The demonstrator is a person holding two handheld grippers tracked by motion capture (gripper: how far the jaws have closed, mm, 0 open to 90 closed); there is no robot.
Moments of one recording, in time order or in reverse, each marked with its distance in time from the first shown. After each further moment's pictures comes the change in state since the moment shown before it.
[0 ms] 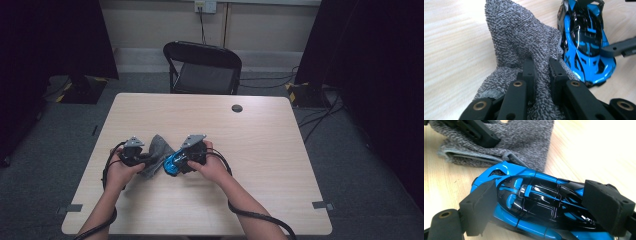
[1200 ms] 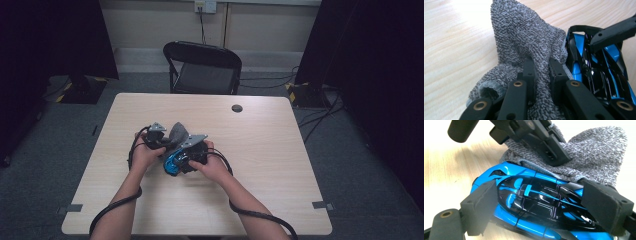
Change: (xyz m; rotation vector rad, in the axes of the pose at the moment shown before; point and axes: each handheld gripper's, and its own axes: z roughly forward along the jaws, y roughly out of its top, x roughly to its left) left arm 0.000 0.055 0.068 -0.024 -0.021 0.055; right arm -0.002 -0.002 -0.001 -0.018 0.010 0.000
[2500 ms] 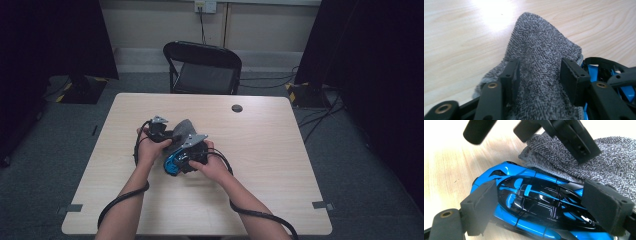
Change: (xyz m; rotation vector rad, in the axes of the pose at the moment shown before) left arm 0.002 0.021 0.018 -0.047 0.065 -0.126; right arm 0.000 0.000 0.000 -0.003 0.001 0.001
